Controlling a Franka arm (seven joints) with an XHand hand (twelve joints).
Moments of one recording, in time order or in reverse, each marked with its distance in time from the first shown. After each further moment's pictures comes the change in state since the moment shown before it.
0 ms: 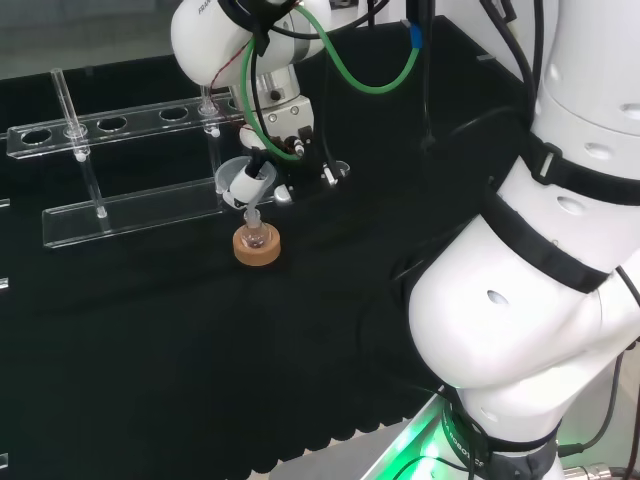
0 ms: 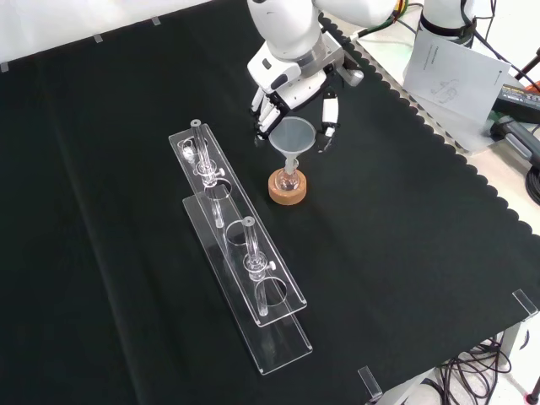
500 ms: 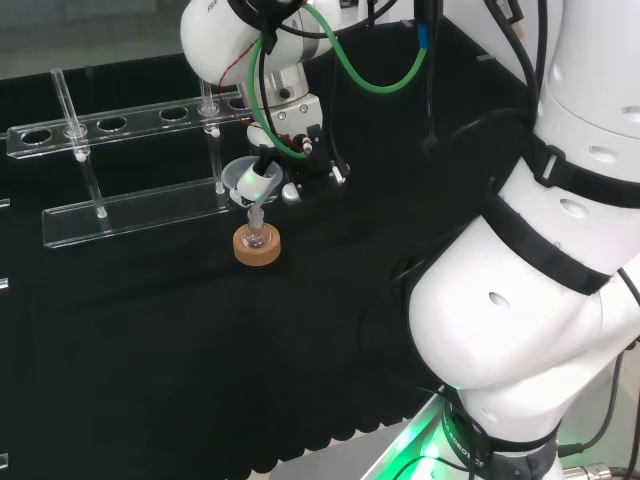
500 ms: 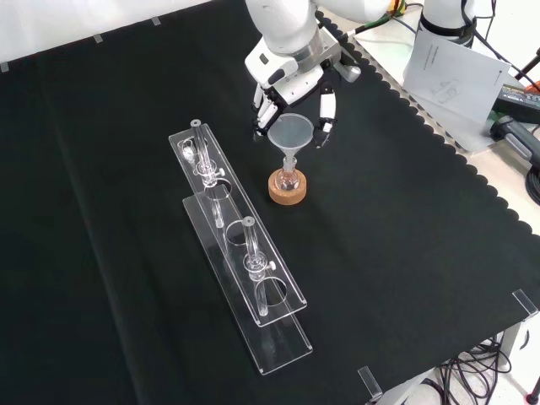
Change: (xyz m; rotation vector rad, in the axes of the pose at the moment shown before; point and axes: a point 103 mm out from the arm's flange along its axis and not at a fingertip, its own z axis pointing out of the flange) arm -0.010 -0.001 0.000 -0.005 0.008 -0.005
